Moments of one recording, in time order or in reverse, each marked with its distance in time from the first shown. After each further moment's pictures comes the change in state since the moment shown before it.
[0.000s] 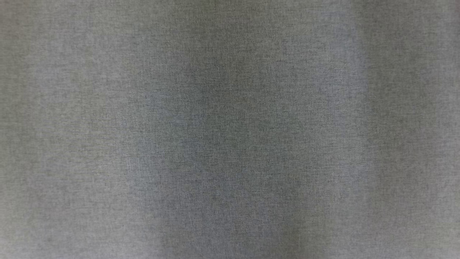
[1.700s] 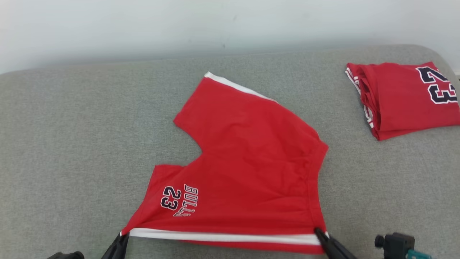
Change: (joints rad) left arm 1.816 -0.014 0.383 -0.567 0.168 0.158 -0.123; right arm 1.792 -0.232 -0.014 -0.665 0.179 0.000 -0.138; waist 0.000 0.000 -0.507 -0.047
